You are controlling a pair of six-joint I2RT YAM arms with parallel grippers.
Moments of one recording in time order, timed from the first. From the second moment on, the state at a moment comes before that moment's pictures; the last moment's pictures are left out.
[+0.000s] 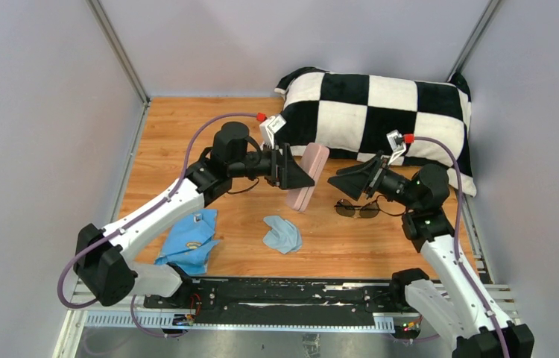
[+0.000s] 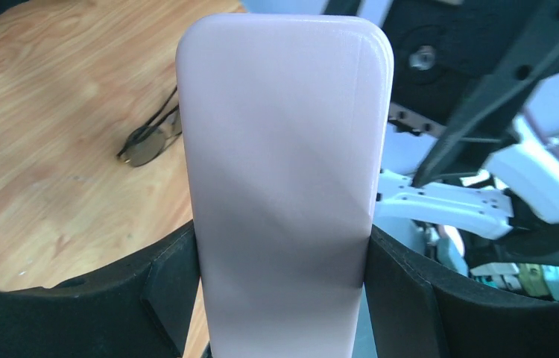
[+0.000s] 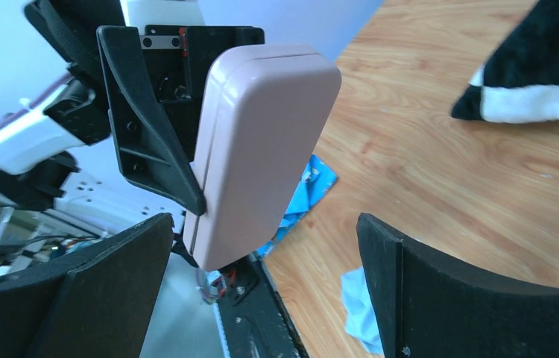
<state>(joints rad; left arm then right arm) -0.68 1.31 1.10 -0.09 0.62 -0.62 0.21 0.75 0.61 0.23 -0.82 0.76</state>
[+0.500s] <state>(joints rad) -0.68 1.26 1.05 0.06 0.69 -0.75 0.25 0.95 0.54 0.86 -0.94 1.07</state>
